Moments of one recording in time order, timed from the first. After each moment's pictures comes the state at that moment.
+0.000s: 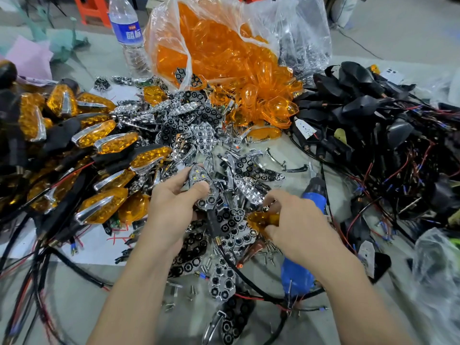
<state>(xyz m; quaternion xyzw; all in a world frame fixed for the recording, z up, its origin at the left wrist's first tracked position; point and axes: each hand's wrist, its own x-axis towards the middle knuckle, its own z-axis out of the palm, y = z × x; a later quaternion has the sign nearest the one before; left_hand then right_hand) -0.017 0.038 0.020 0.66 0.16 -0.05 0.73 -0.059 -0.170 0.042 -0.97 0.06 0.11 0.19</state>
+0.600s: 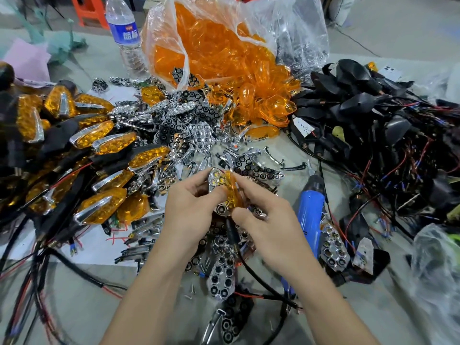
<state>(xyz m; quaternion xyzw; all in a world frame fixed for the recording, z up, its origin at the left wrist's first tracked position) -0.029 0.011 0.029 0.70 0.03 -0.03 0.72 -0.073 -0.132 0.041 -0.82 0.00 0.02 0.57</state>
